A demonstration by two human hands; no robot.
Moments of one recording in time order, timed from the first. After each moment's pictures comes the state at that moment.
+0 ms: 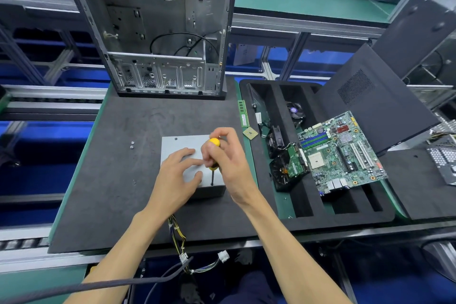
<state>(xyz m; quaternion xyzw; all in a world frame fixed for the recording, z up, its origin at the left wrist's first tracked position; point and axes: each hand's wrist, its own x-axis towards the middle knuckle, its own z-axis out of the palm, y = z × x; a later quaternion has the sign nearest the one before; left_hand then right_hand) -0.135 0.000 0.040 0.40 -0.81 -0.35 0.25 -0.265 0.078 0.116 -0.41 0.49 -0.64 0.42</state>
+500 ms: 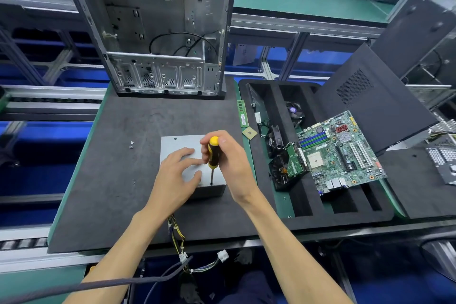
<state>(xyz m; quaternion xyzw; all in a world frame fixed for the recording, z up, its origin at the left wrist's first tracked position) -0.136 -0.001 0.038 0.41 -0.81 -0.34 0.25 -0.269 0.078 0.114 -0.40 0.50 -0.64 0.42</state>
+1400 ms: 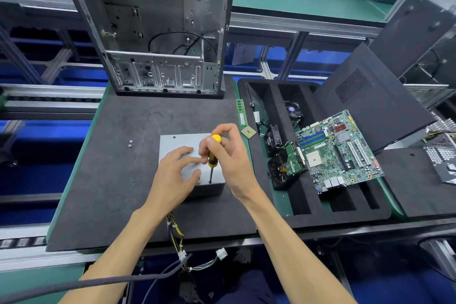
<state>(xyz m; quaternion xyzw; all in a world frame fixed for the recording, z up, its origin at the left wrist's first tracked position) -0.134 -0.002 0.039 0.40 -0.81 -0.35 0.24 -0.268 0.078 0.122 -0.41 0.49 -0.65 0.42</state>
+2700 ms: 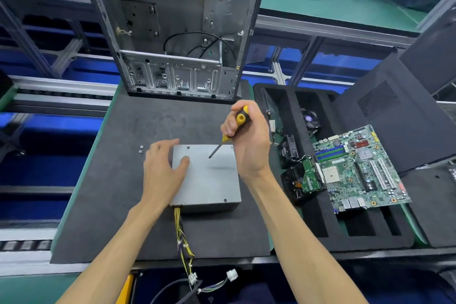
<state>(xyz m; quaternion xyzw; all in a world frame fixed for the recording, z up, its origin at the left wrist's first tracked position) -0.123 -0.052 0.046 0.53 -0.72 -0.34 0.29 -0.286 -0.002 0.134 -0.32 0.38 -0.77 0.40</state>
